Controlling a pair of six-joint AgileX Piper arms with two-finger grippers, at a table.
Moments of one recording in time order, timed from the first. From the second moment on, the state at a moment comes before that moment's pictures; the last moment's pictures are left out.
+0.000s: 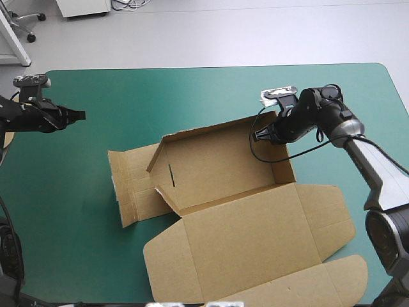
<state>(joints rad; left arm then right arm) 0.30 1.58 -1.45 -0.50 0.91 0.52 0.28 1.76 -1.54 0.17 0.99 -0.13</state>
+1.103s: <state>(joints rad) 0.30 1.58 -1.45 -0.50 0.91 0.53 0.28 1.70 -1.71 0.18 1.24 -0.12</state>
